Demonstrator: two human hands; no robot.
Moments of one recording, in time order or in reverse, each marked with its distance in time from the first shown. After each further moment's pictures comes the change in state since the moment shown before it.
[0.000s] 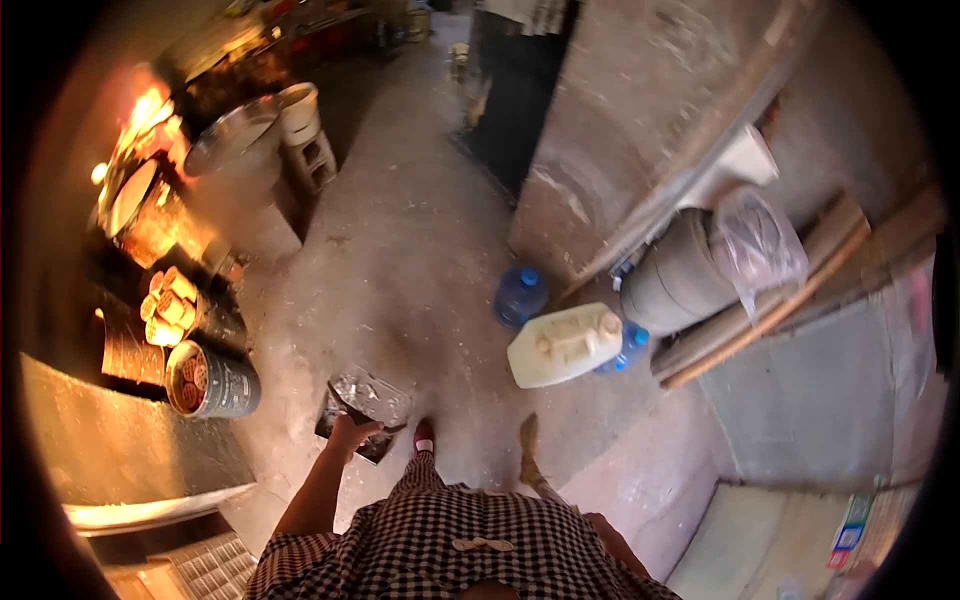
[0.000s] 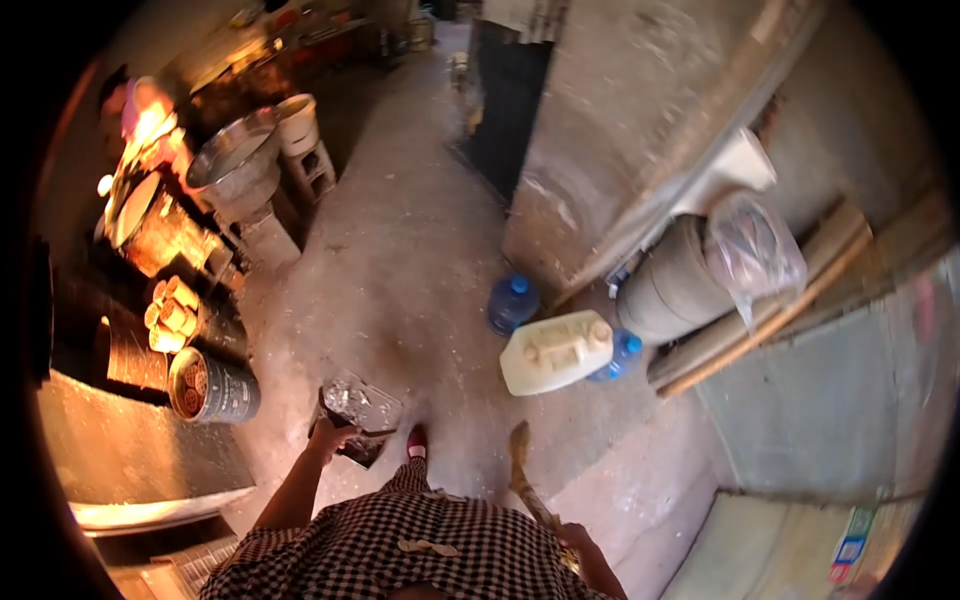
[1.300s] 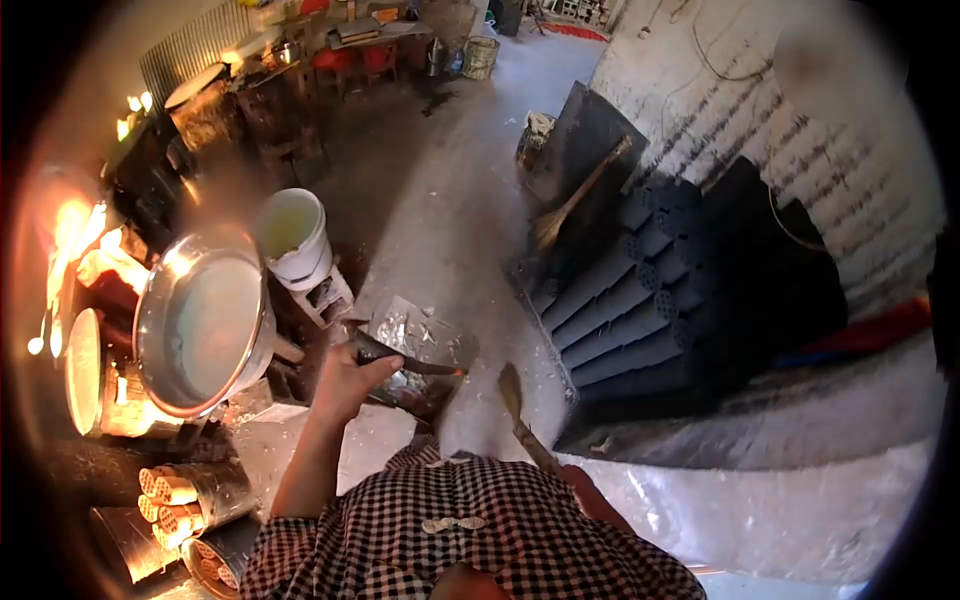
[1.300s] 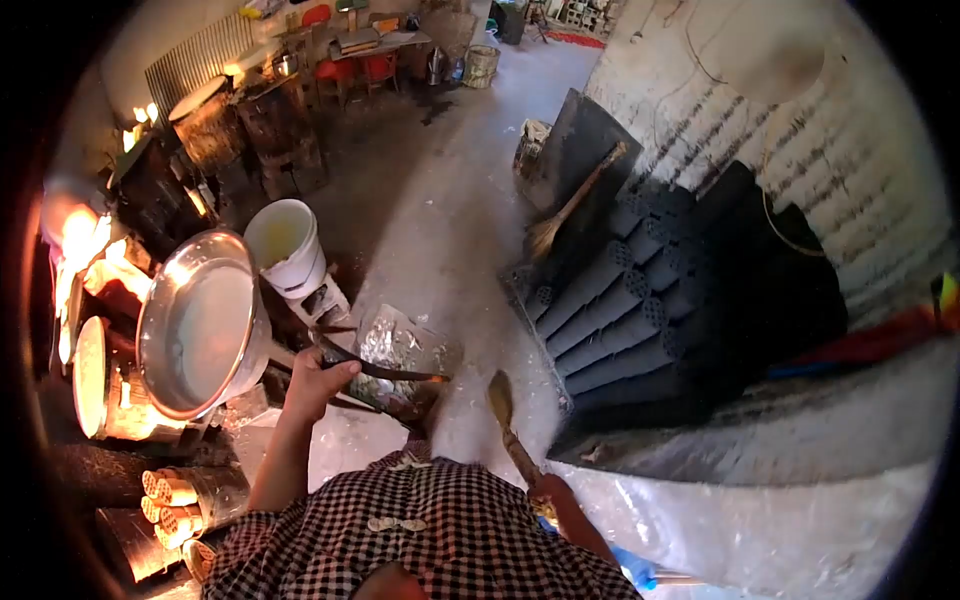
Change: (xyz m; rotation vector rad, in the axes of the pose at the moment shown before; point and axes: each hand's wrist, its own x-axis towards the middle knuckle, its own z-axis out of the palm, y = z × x) left_hand 0.596 0.731 -0.222 -0.238 0.081 0.589; right_hand 0.579 -0.396 -0.964 0.152 0.162 0.209
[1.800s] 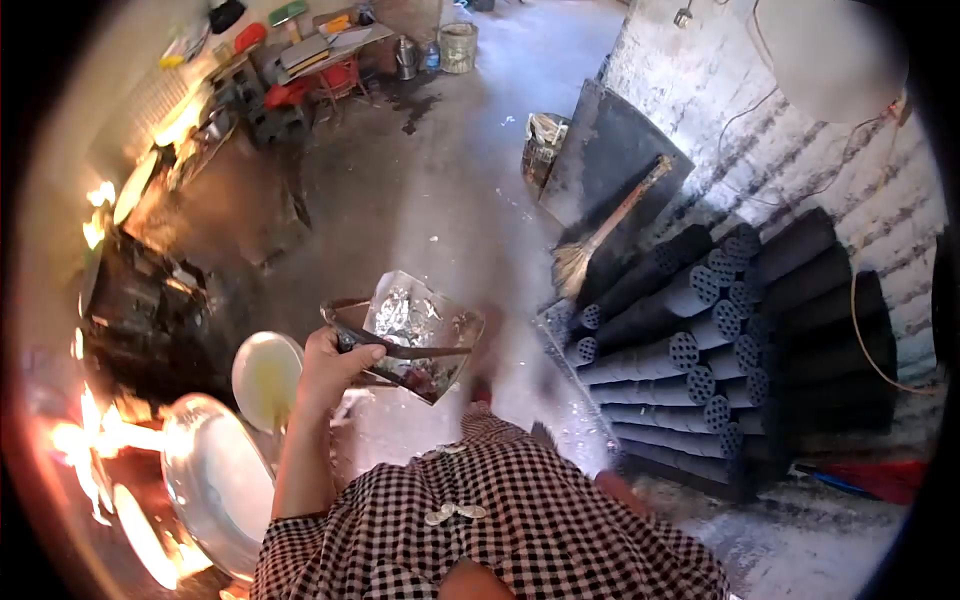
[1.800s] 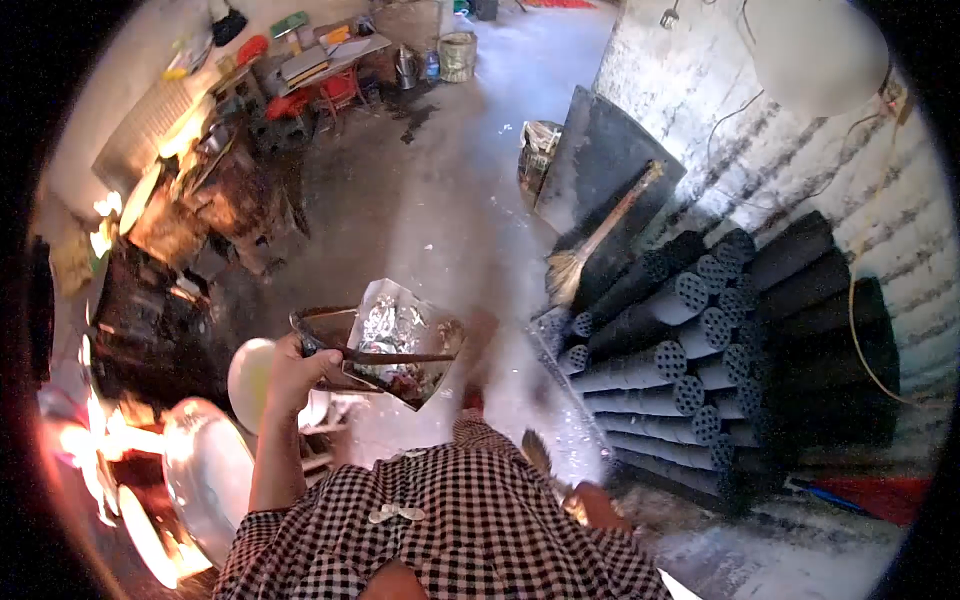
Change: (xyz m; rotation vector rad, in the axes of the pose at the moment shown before) left_hand 0.438 0.066 -0.008 0.028 -0.078 -0.069; right_hand 0.265 -0.117 -0.187 0.074 -0.138 0.225
